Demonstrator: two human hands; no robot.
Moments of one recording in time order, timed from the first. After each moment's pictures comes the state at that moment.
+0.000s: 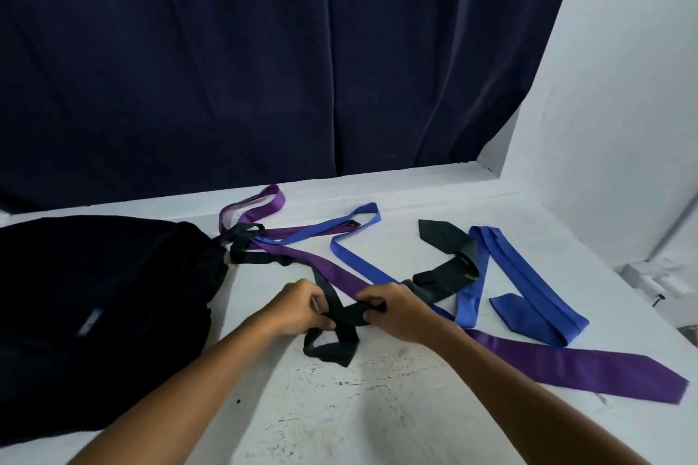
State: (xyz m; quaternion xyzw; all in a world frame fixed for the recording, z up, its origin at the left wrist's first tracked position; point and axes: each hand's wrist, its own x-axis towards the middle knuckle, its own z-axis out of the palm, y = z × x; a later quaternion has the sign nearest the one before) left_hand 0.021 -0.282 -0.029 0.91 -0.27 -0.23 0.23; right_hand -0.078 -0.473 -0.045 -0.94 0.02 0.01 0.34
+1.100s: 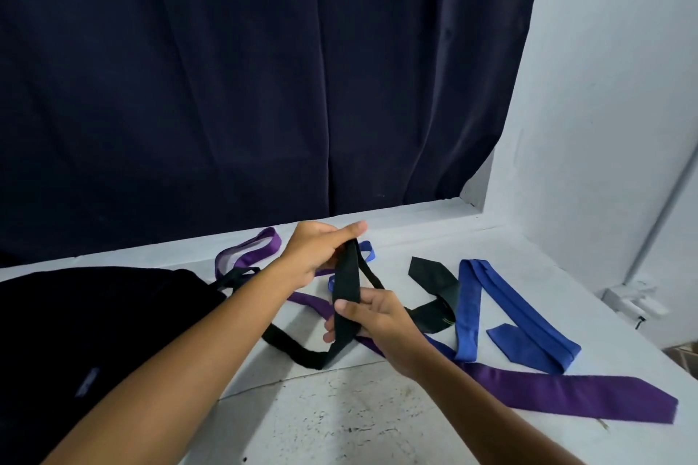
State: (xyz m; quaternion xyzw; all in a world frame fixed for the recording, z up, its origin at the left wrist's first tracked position) left_hand 0.036 -0.342 0.100 0.74 -0.17 -0.19 0.62; right_hand -0.094 -0.419 0.033 -0.64 0.00 -0.07 0.76
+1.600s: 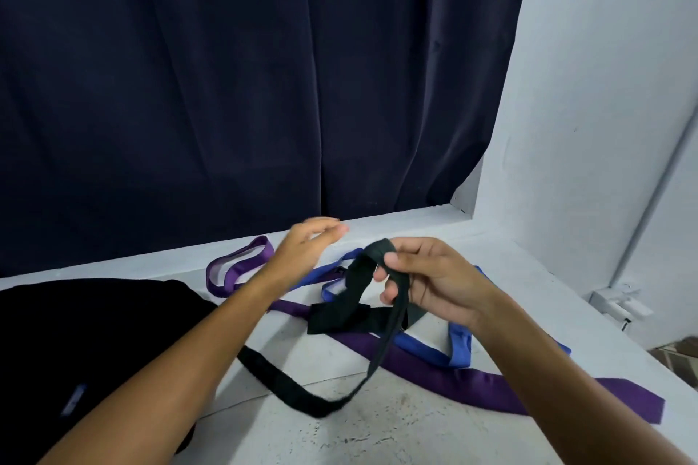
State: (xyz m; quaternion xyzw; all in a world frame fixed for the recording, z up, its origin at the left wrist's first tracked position) left_hand 0.038 -0.321 0.104 0.77 -0.34 -0.10 0.53; right_hand -0.122 -0.473 0.117 -0.58 -0.04 -0.02 0.82
